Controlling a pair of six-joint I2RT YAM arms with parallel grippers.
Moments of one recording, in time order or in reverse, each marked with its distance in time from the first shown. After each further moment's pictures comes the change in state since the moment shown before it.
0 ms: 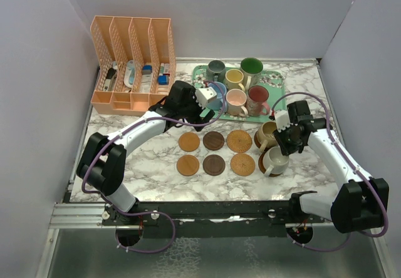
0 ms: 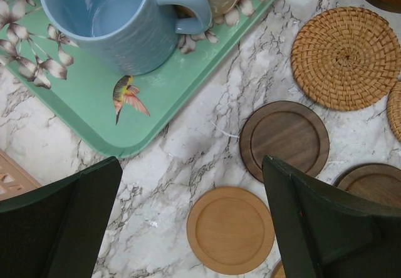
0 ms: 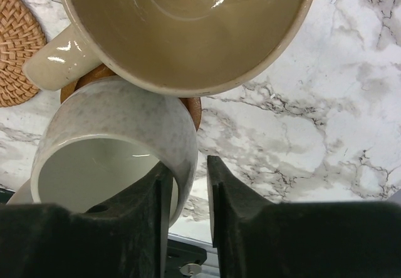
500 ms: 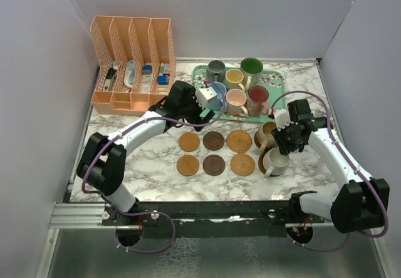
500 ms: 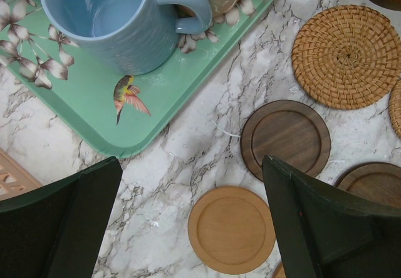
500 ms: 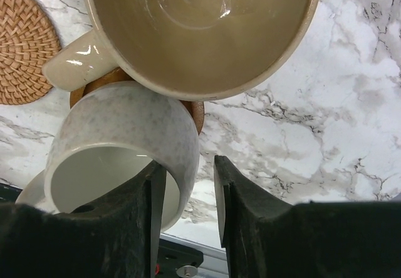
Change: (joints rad) left arm 0.000 0.000 0.000 -0.002 0.000 0.007; right arm 0.001 0.000 0.019 -0.006 -0.029 -0.027
